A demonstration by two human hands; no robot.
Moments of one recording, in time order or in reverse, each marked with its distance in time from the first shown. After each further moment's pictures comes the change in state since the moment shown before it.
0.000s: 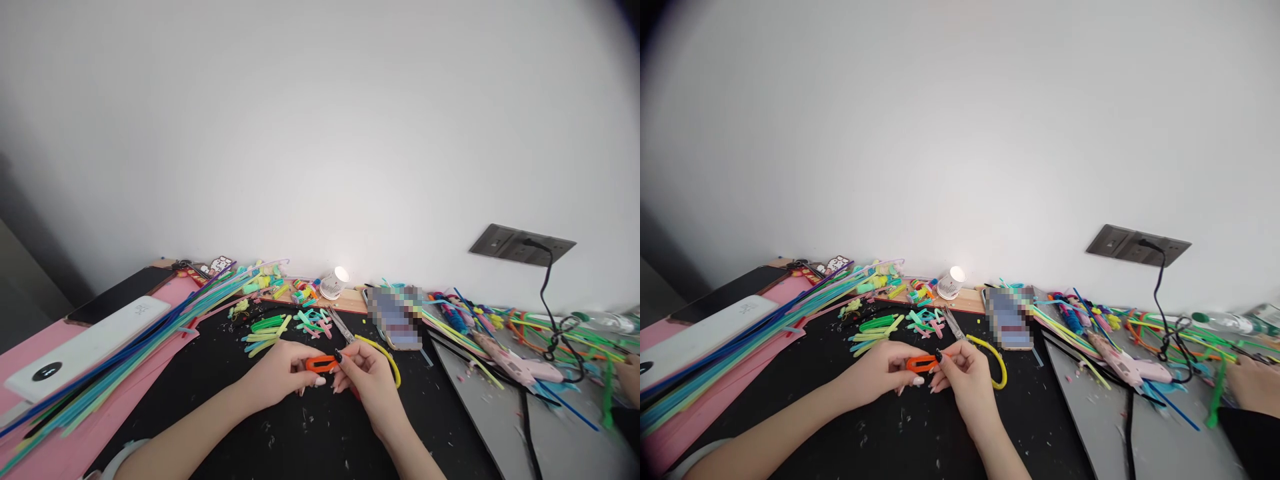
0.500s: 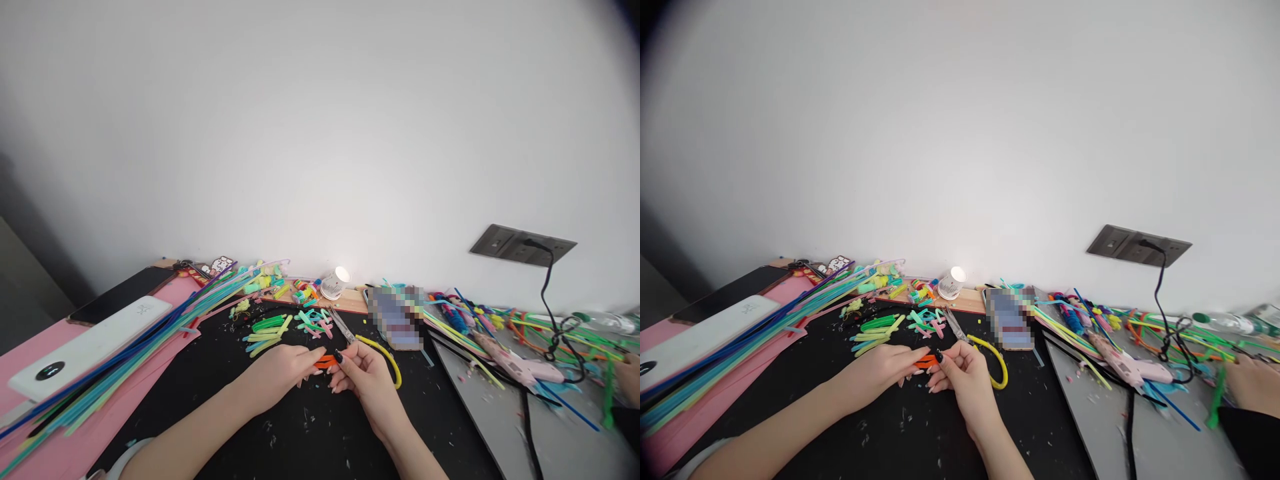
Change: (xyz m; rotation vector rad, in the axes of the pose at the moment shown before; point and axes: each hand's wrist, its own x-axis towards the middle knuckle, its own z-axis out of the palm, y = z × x) left_hand -0.004 -0.008 -0.007 0.793 0.011 0.324; right_hand -0.002 -0.001 0.002 0.108 -0.003 0.082
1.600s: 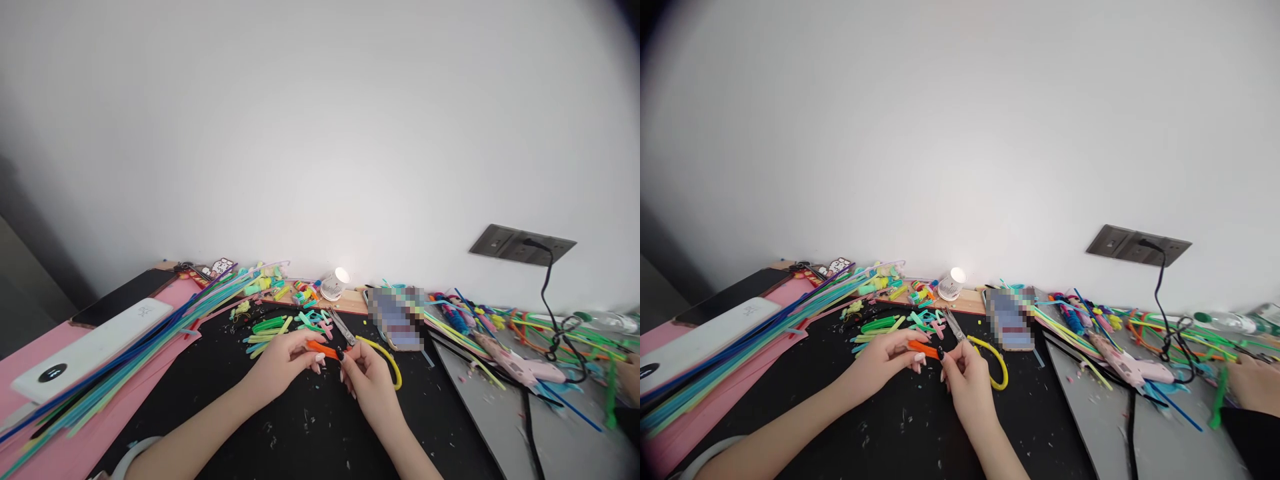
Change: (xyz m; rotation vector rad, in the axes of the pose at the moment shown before) left_hand 0.011 0.007 0.000 -0.888 0.209 -0.337; right_hand 0.001 0.005 -0.006 -0.508 0.108 -0.200
